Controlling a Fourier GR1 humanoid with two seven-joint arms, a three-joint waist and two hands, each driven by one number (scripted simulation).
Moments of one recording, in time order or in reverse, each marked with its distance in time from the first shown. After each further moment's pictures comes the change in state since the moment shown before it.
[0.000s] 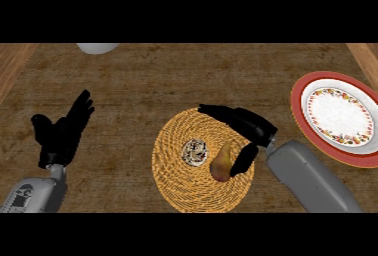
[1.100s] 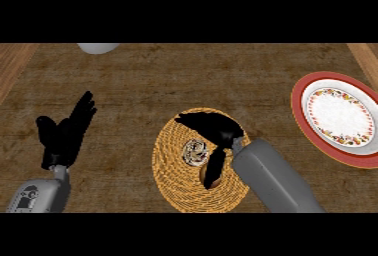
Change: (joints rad) left arm 0.009 -0.064 0.056 -0.009 -0.080 -0.045 0.009; right arm -0.059 0.216 -0.025 0.093 0.357 0.131 0.203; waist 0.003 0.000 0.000
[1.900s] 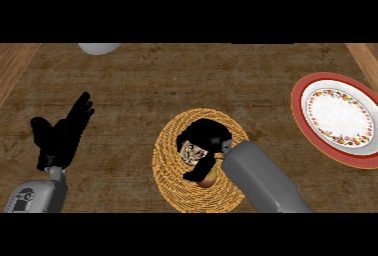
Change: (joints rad) left arm 0.012 -0.014 0.042 -0.018 -0.019 -0.051 0.012; right arm -0.032 0.069 0.014 0.132 0.160 -0.001 -0.140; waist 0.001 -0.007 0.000
